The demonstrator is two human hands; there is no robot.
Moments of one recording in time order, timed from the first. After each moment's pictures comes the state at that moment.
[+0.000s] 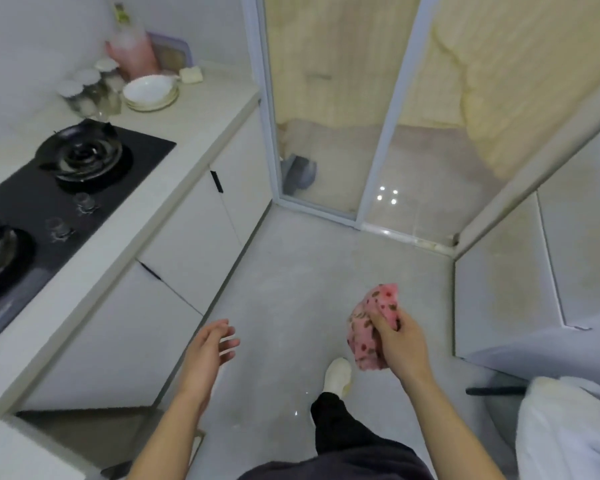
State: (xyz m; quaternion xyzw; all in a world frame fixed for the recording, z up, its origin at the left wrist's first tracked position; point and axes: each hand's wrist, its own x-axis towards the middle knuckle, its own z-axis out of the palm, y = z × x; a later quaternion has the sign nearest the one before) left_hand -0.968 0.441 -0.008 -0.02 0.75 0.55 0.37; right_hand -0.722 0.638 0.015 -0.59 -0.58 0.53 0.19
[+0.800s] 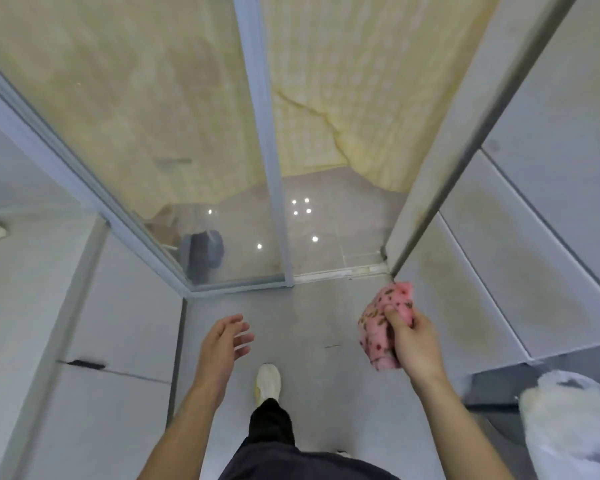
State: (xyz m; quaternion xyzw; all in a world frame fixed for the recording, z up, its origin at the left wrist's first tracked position) left_hand -1.061 0.900 0.005 0.19 0.72 0.44 0.50; right_hand -0.758 0.952 0.043 -0.72 -0.40 0.46 0.34
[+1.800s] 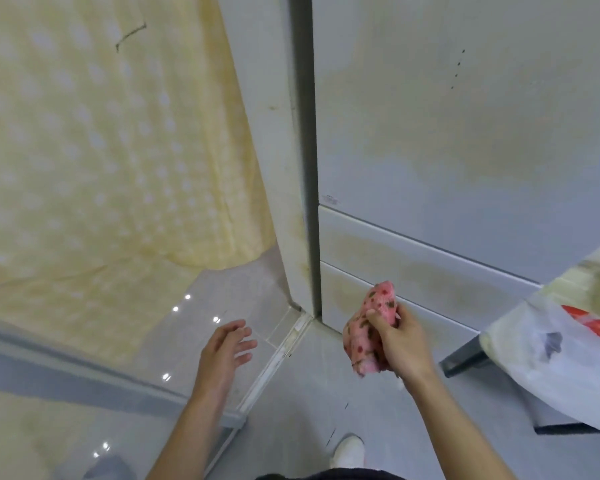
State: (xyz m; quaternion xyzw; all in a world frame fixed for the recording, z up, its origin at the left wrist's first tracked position) left_hand -0.945 1.323 0.047 0.48 0.55 0.26 0.64; right_hand -0.716 1.150 0.074 -0.79 -0.10 0.31 0.52
